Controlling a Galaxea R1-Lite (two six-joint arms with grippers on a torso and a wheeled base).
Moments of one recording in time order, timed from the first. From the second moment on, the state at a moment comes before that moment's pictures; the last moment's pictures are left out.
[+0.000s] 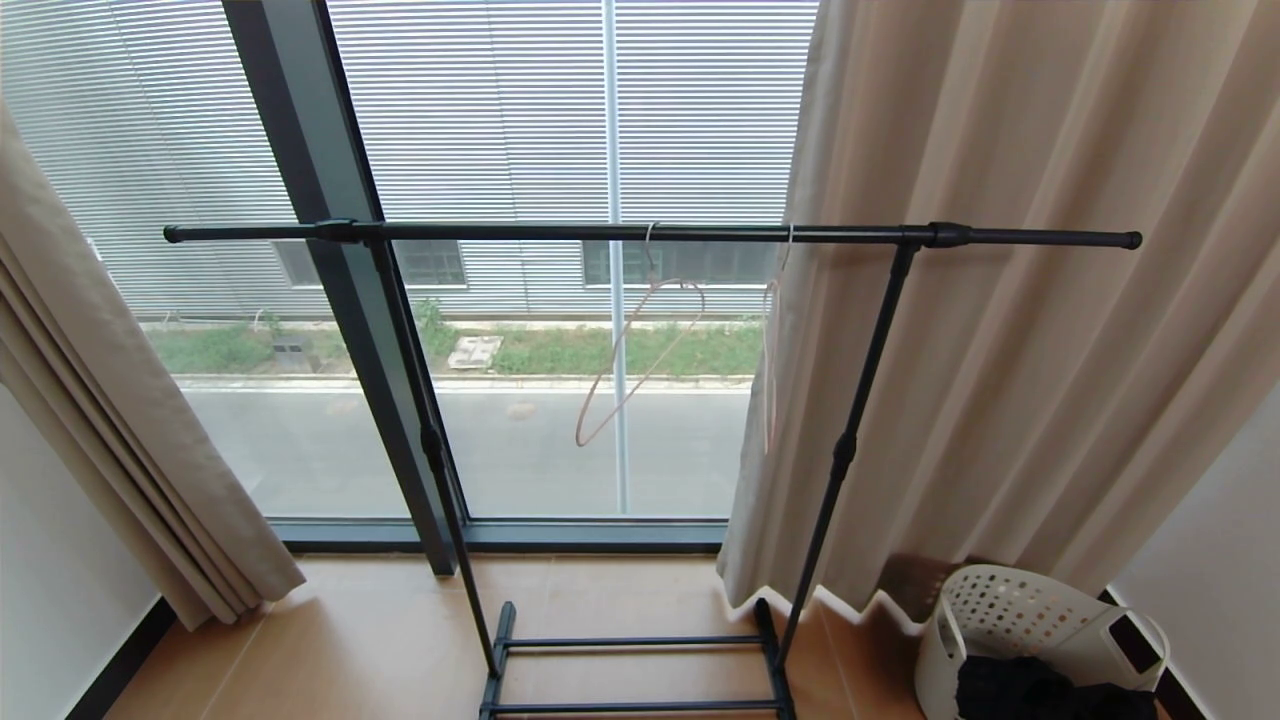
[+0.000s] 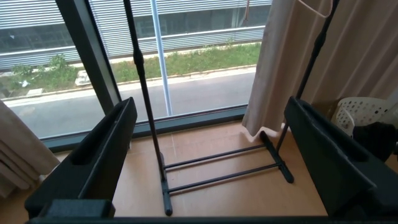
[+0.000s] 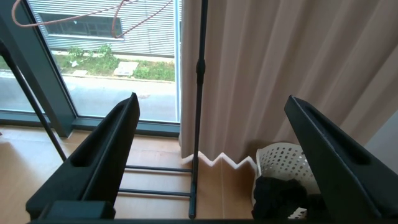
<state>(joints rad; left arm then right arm) -0.01 0.00 -0.02 0.05 -0.21 0.05 0.01 0.00 -0.01 0.02 0.02 0.01</state>
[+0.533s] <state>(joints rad) -0.01 0.00 -0.02 0.05 -0.21 0.07 0.01 0.00 -0.01 0.02 0.02 0.01</state>
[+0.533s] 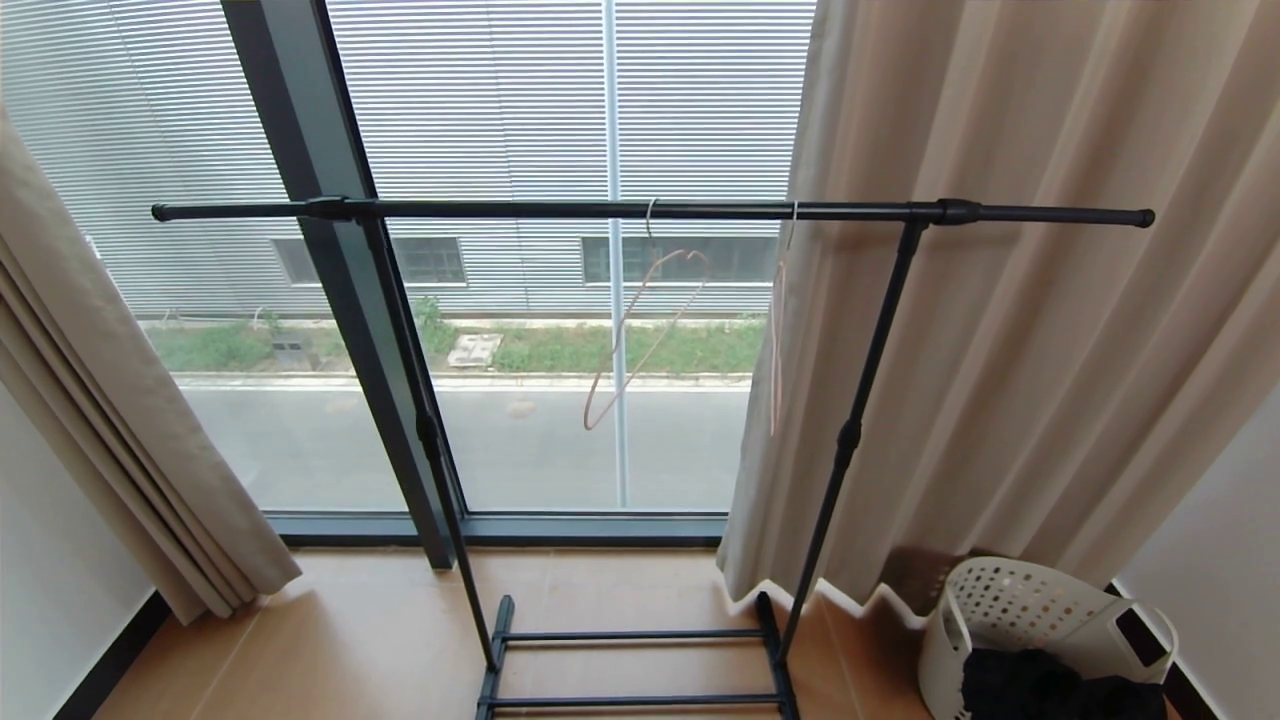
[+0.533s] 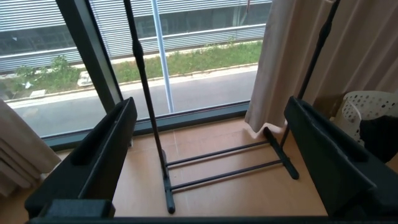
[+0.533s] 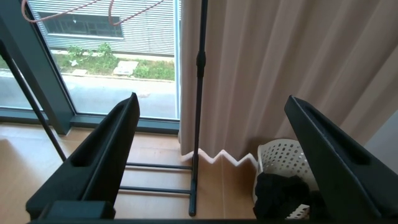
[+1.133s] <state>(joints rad) -0.01 0.00 -0.02 0.05 -0.21 0.07 0.01 0.00 -0.01 0.02 0.02 0.01</state>
